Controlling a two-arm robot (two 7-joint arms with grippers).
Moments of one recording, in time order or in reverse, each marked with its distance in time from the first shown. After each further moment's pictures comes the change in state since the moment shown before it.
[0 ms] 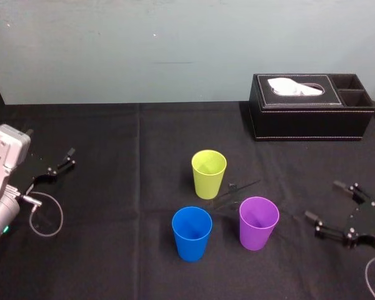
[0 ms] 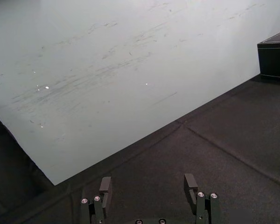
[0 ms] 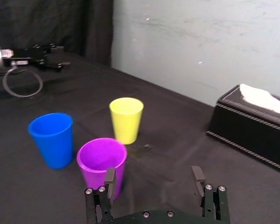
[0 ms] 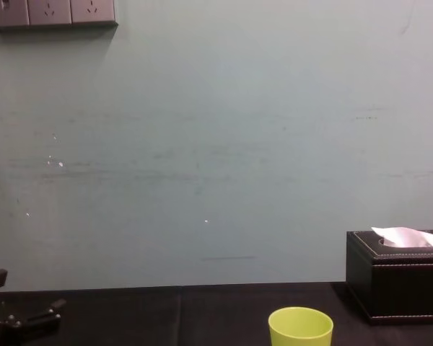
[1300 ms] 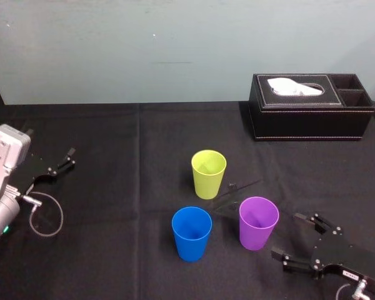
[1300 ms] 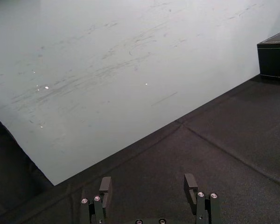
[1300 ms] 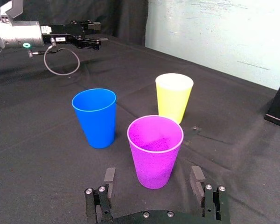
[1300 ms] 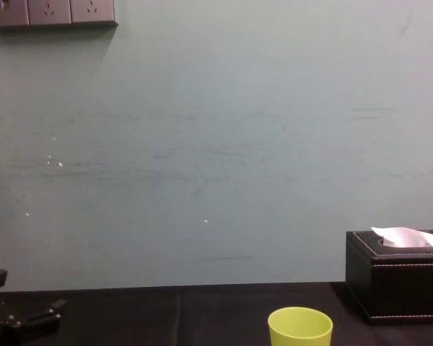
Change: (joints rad) left arm 0.000 0.000 0.000 0.000 0.000 0.000 0.000; right arm 0.042 -0.111 -0.070 0.041 -0.106 0.069 0.125
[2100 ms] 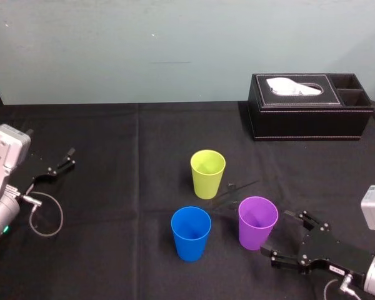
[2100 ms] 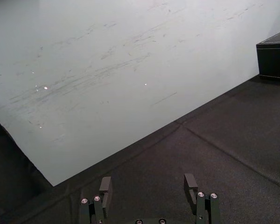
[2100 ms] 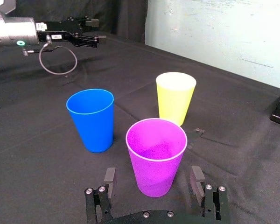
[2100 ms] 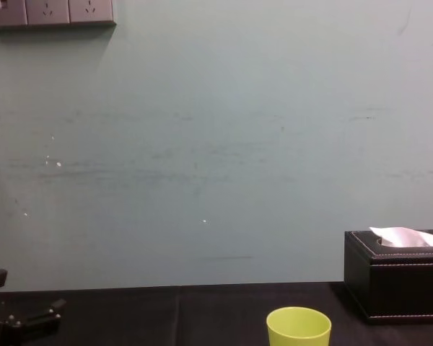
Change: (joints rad) left arm 0.000 0.000 0.000 0.000 0.000 0.000 0.000; right arm 0.059 -0.049 -0.037 0.028 -0.040 0.037 -0.004
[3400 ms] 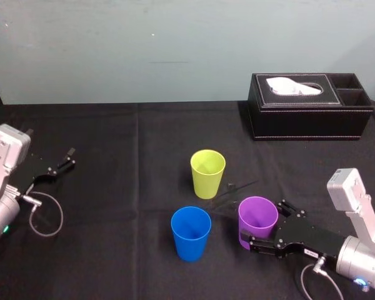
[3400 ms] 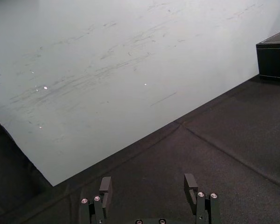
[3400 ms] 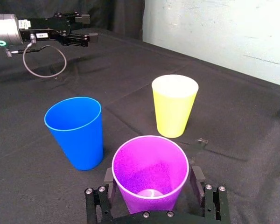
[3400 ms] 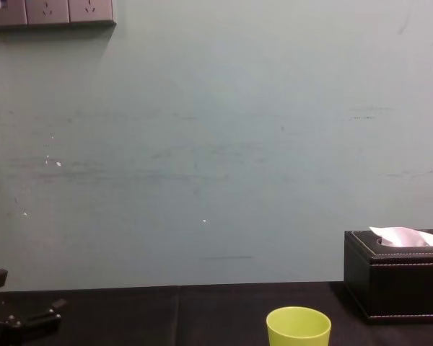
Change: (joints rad) left arm 0.000 0.000 0.000 0.000 0.000 0.000 0.000; right arm 0.148 -0.080 -0.089 0.086 -0.041 0.071 -0.014
